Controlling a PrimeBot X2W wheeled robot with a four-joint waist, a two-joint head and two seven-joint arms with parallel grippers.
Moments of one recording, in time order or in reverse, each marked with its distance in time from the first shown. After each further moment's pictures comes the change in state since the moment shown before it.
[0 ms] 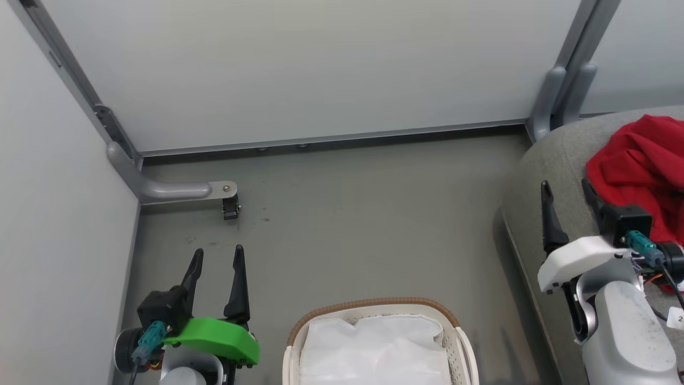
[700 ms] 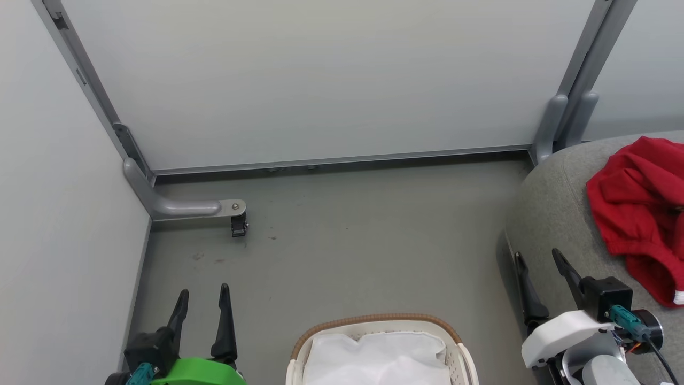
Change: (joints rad) left arm 0.142 -0.003 0.077 -0.055 0.043 -0.018 0.000; right arm 0.275 0.002 0.143 -0.167 0.152 0.000 0.000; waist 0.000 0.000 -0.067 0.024
